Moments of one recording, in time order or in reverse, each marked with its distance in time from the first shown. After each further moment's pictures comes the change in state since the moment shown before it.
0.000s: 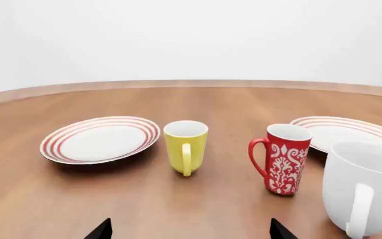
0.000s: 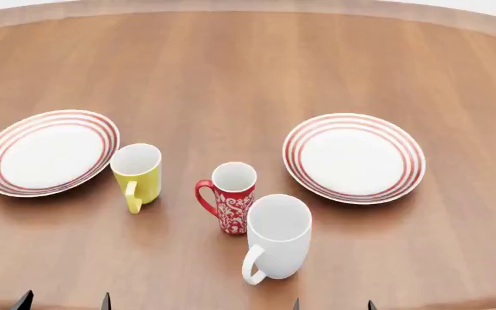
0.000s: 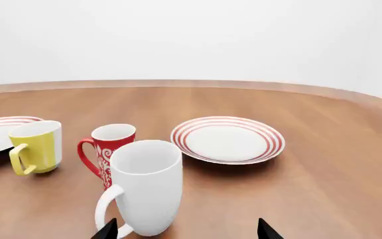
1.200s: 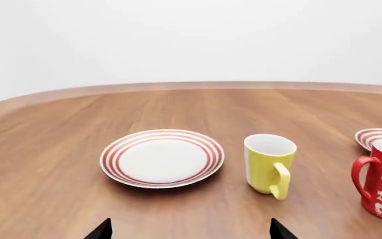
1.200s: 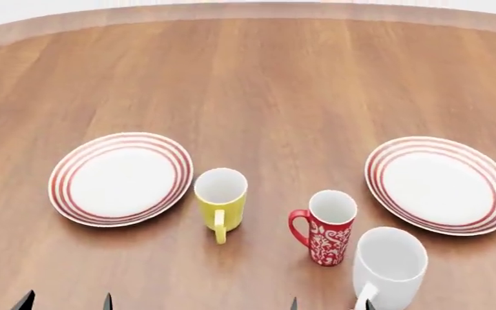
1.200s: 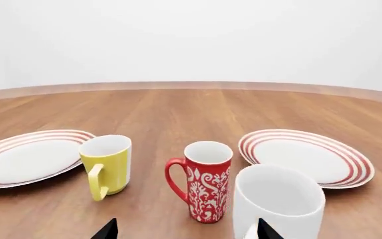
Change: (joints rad) left arm -0.005 -0.096 0.115 -0.005 -0.094 0.011 -0.107; right arm 0.005 0.096 -0.122 -0.009 0.099 0.003 0.119
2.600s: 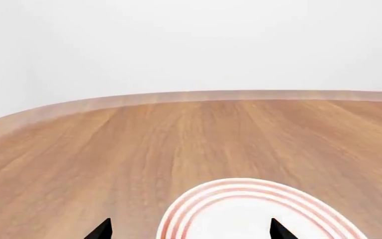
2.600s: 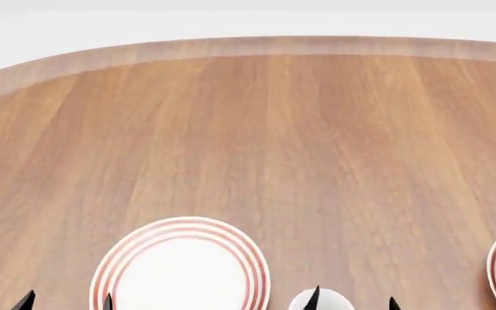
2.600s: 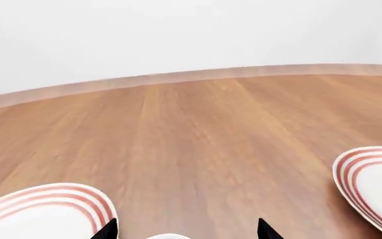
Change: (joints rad) left arm -0.011 -0.051 0.064 -0.010 -0.053 0.013 -0.063; right arm 0.027 0.048 -0.002 -0.231 0.141 0.334 0.175
